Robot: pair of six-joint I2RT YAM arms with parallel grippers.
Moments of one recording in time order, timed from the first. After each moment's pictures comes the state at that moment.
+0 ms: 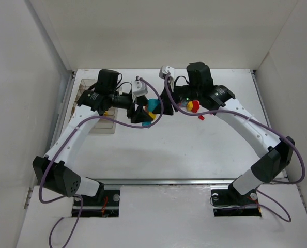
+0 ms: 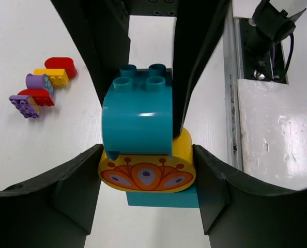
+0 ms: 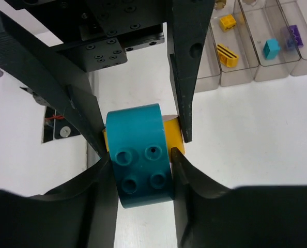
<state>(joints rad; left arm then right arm) -0.37 1.38 1.44 -0.77 1.03 0.60 0.62 1.57 1.61 -0.49 -0.81 -0.15</state>
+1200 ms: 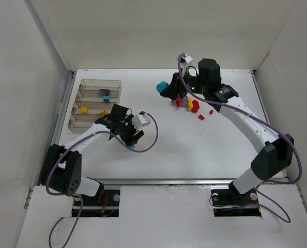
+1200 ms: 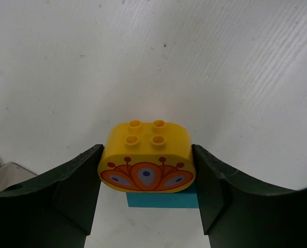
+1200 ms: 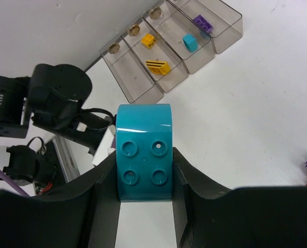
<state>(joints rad) -0.40 1.38 0.82 -0.46 0.35 0.60 0.49 1.57 1.51 -0.25 -0.61 0.22</state>
